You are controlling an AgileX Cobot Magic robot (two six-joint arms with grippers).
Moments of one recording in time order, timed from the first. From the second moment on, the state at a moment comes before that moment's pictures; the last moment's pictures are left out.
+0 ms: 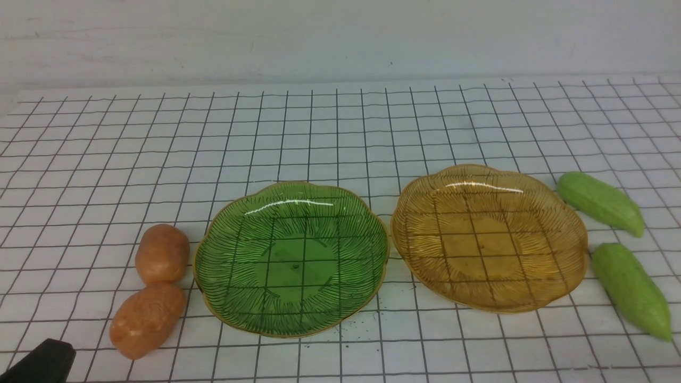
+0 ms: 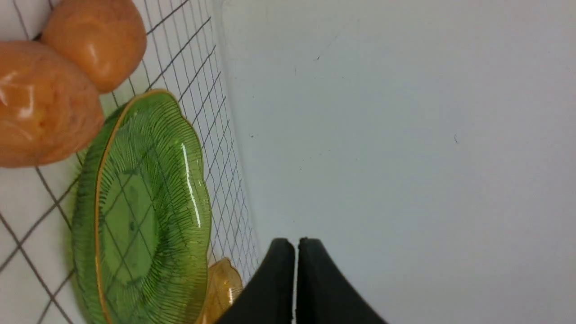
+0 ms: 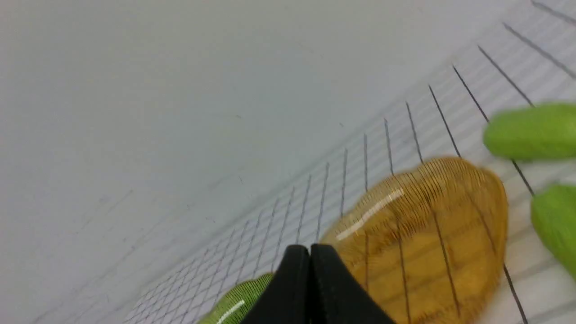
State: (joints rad) right arm 0.12 0.00 -0.12 0.55 0.26 0.10; left arm -0.02 -0.01 0.02 -1.04 0.17 -0.42
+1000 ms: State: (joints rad) right arm 0.11 1.43 -0.93 -0.24 0.97 0.31; left arm -0.02 1.04 -0.61 -0.61 0.83 0.25
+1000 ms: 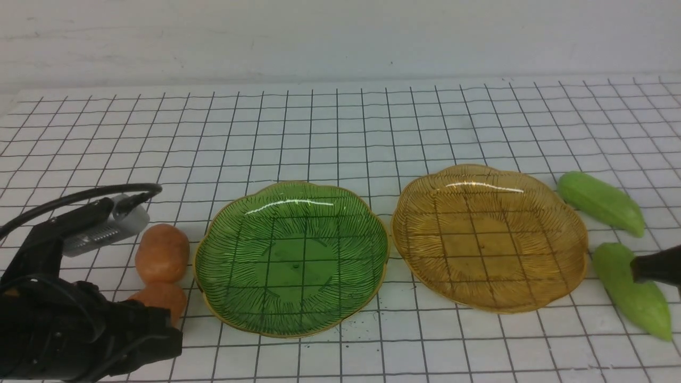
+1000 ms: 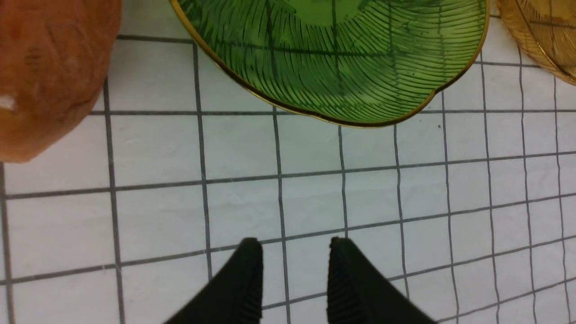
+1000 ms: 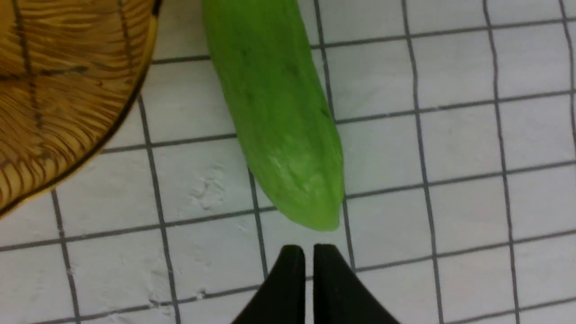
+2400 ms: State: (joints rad) right arm 0.06 1.80 -1.28 -0.30 1.17 0.14; left arm -0.02 1.04 -0.61 -0.61 0.83 0.26
